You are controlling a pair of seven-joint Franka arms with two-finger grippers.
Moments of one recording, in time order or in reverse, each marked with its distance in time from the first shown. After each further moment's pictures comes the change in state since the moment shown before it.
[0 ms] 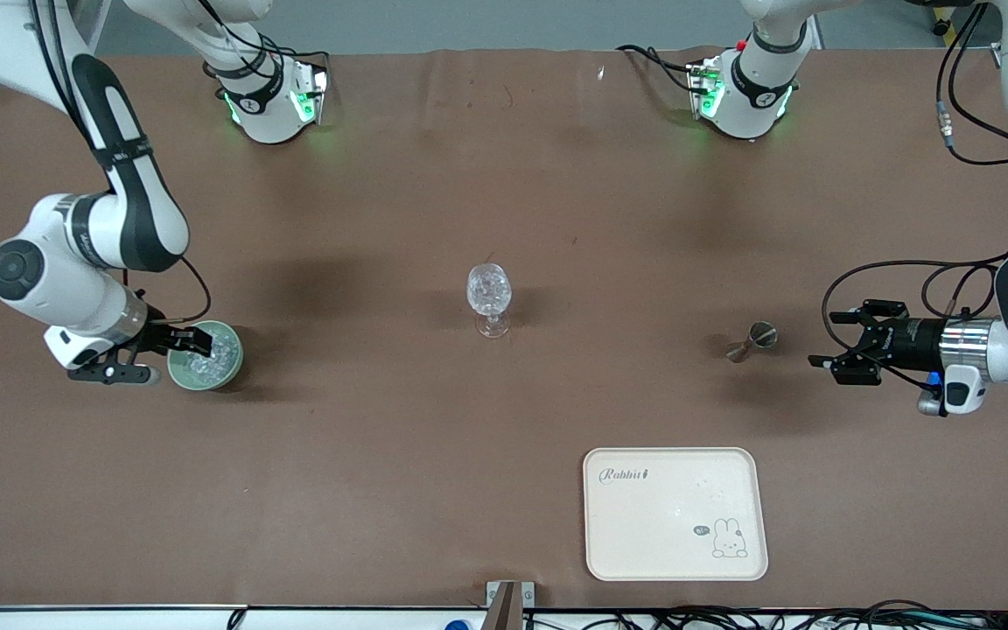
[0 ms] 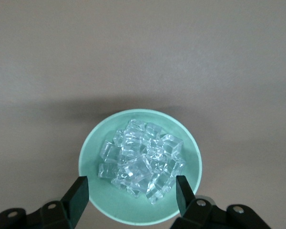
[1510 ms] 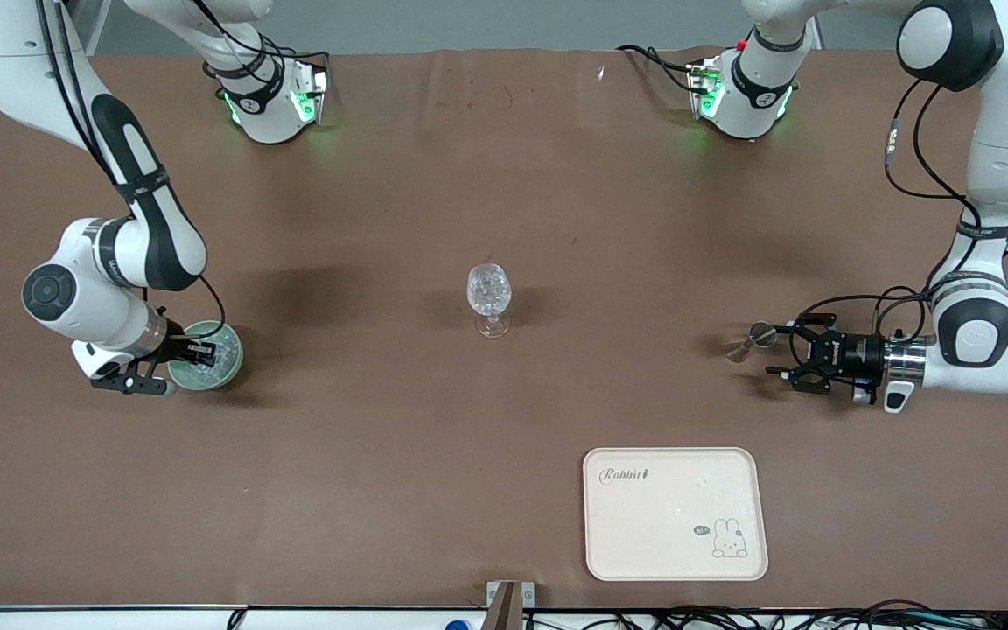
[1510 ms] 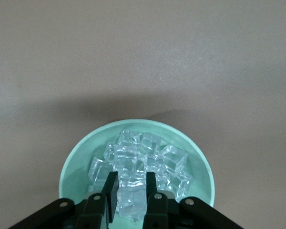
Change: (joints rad) left arm 0.067 0.240 -0.009 -0.046 -0.292 0.012 -0.072; right arm -0.006 0.061 0.002 0.019 0.000 0.051 0.067
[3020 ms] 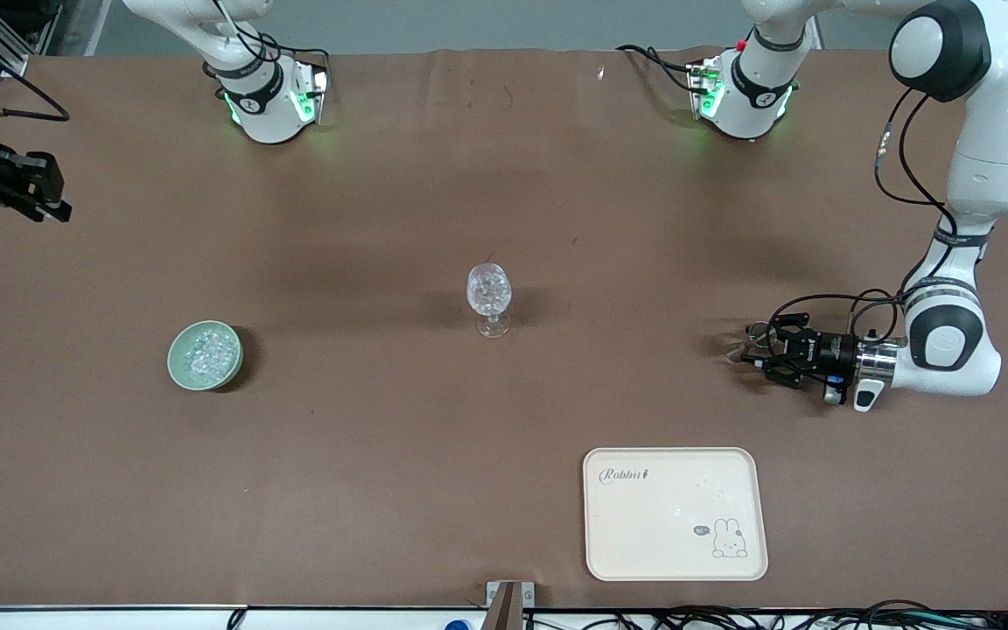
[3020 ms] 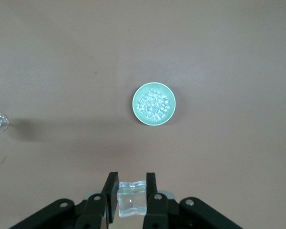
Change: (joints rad) left arm -0.015 0.037 -0.019 -0.011 -0.016 -0.001 0.095; right arm 0.049 -0.486 0.021 0.459 0.000 -0.911 -0.106
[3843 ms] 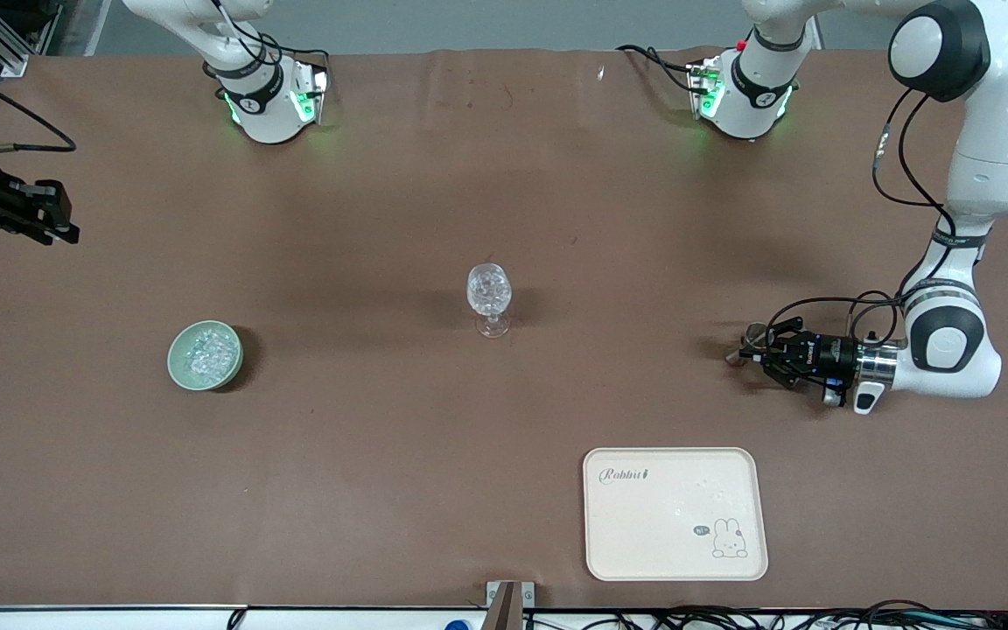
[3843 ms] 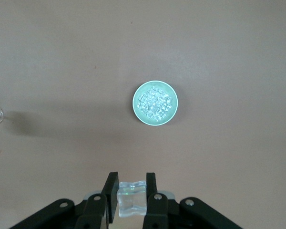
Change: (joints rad) left arm -0.002 -0.001 -0.020 0.021 -0.027 -0.005 -0.025; right arm 0.000 0.093 0.000 0.061 0.000 -0.026 -0.028
